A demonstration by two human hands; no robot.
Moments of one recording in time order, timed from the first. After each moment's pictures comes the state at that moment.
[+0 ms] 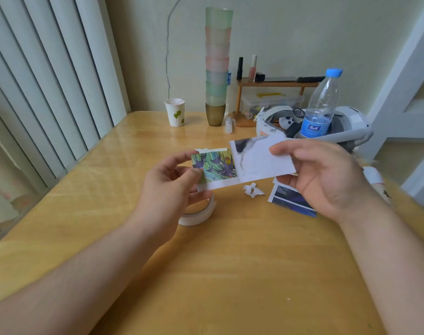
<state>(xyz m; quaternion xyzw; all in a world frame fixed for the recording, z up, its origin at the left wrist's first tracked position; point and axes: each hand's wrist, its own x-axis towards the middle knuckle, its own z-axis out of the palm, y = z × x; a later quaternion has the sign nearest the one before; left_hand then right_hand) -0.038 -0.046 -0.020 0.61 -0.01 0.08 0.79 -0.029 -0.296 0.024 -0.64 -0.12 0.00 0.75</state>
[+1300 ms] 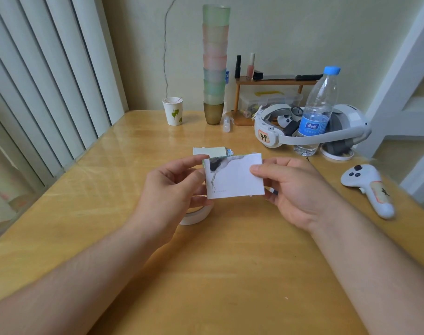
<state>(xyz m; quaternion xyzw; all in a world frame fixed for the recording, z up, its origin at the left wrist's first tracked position) -0.048 -0.051 -0.017 0.66 -0.03 0.06 0.75 -0.030 -0.259 0.009 -0.65 0.05 0.04 0.75</state>
